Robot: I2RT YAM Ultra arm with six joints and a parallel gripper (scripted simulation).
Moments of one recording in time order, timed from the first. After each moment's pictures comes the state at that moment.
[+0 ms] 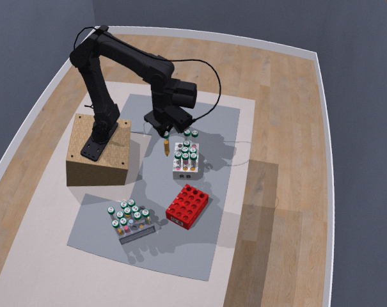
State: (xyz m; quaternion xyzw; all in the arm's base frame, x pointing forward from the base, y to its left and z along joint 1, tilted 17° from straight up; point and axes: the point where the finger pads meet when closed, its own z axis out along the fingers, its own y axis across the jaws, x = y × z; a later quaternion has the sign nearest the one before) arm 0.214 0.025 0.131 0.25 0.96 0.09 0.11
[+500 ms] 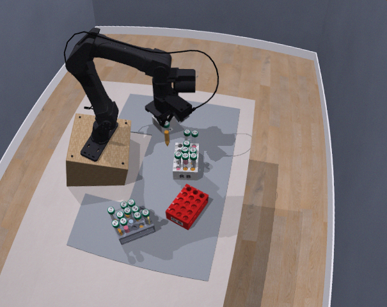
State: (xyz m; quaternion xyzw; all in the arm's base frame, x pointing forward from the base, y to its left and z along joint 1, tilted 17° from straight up) arm 0.200 0.067 0.133 0.25 0.96 0.09 0.11
